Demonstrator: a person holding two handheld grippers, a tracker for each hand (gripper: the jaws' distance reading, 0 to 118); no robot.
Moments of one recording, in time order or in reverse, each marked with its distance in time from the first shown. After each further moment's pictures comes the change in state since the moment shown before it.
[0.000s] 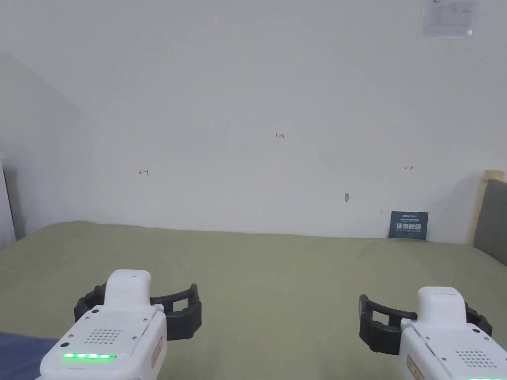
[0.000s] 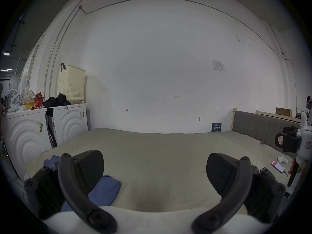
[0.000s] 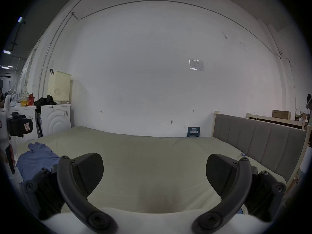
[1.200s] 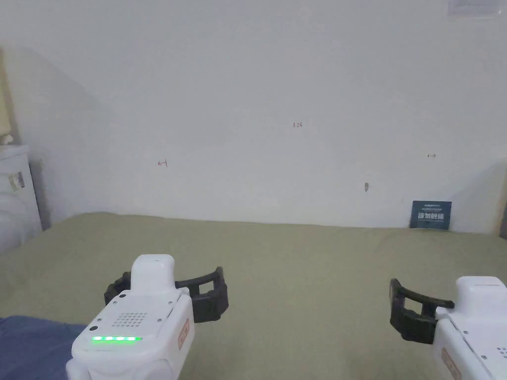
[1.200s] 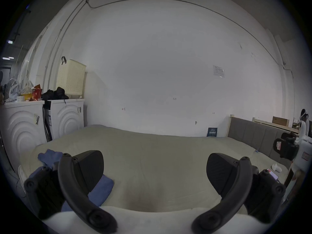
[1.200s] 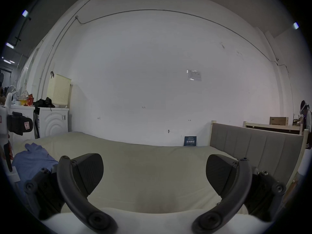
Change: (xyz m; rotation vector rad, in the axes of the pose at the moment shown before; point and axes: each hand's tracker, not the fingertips) left arm 0.007 0.007 0.002 0.020 -0.027 0.061; right arm 0.001 0.002 0.008 0.085 -0.023 0.028
